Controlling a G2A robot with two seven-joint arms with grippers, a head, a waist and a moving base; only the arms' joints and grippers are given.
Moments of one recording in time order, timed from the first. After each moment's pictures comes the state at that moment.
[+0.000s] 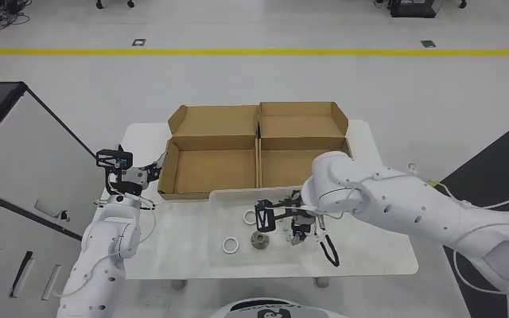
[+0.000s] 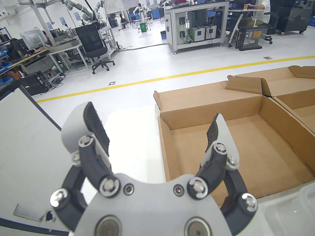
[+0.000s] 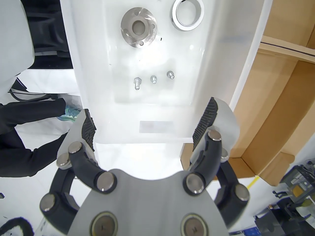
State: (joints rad) left arm 1.73 -1.15 -1.60 -1.80 1.33 0.00 0.00; right arm -0.53 -0.89 0.24 -1.89 -0.47 -0.48 1.34
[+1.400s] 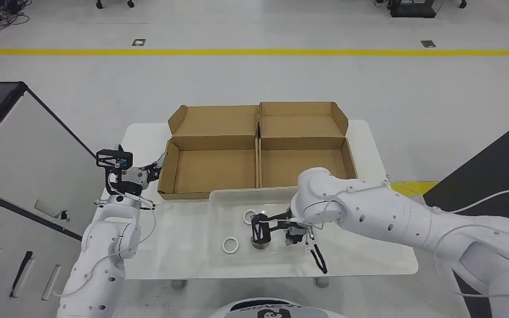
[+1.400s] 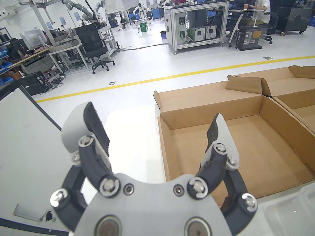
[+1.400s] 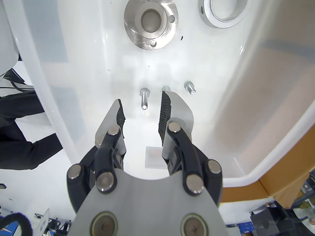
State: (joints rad) left arm 1.73 -1.15 -1.60 -1.80 1.33 0.00 0.00; right arm -0.61 -0.97 0.17 -1.78 -0.57 -0.49 1.33
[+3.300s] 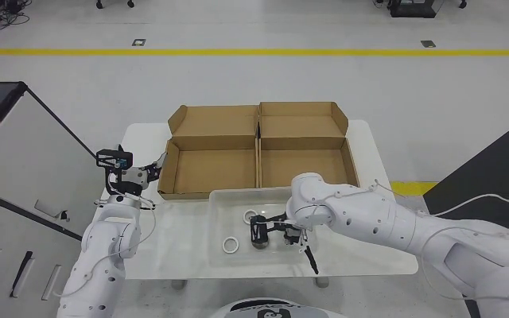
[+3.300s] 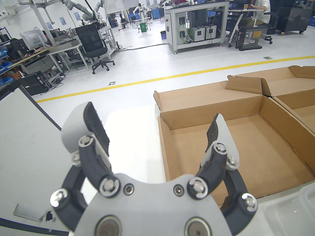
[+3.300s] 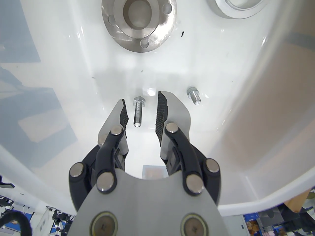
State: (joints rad) left arm 1.73 -1.15 -1.60 -1.80 1.33 0.00 0.00; right arm -0.65 -1.03 0.17 -1.69 -0.64 -0.47 1.35
